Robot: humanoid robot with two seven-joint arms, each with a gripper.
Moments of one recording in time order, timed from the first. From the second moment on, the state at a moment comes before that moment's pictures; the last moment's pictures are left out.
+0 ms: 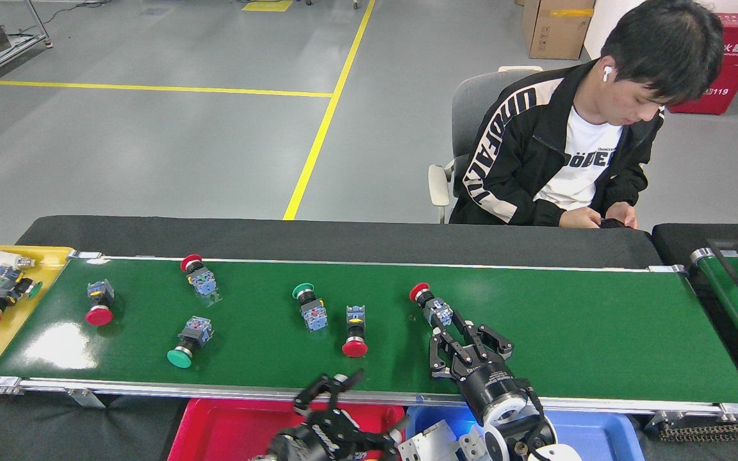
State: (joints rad) left arm 0.03 -0.08 -0.01 -1.62 -1.56 -0.57 -0.14; right arm -0.17 0.05 0.24 -1.41 1.33 -0.07 0.11
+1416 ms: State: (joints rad) left arm -0.09 -0.08 0.21 -1.42 -1.69 -0.20 -0.12; right arm 0.14 0.11 -0.28 -1.76 1.24 -0.34 0.14
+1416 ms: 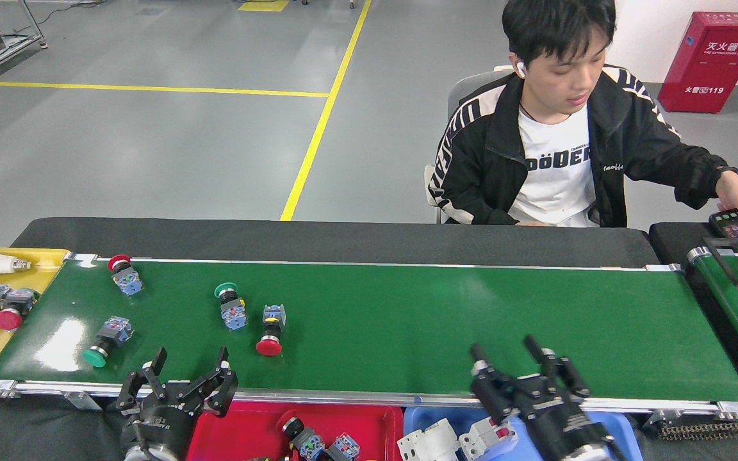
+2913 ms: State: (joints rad) left arm 0.25 0.05 -0.02 -1.76 -1.54 -0.53 -0.14; right arm 0.36 0.05 -0.34 -1.76 1.24 -0.35 -0.08
